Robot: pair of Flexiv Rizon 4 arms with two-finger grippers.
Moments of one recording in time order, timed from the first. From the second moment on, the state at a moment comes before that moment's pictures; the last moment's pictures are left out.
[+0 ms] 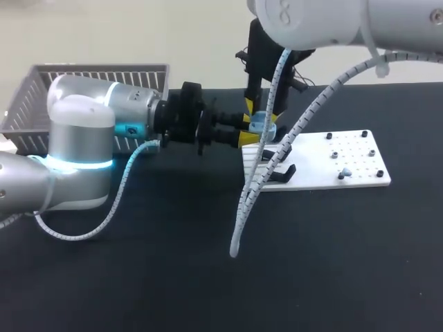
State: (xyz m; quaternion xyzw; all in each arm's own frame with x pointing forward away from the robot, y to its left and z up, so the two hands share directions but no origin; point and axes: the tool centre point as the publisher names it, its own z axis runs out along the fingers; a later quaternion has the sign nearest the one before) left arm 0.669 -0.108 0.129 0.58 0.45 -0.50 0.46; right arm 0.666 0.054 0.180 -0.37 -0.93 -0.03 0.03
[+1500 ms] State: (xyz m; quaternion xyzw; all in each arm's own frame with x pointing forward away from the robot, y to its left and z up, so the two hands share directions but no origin) left arm 0.669 -0.108 0.129 0.58 0.45 -0.50 0.46; right arm 0.588 -0.073 0.181 -0.28 -0.95 -0.04 -0.10
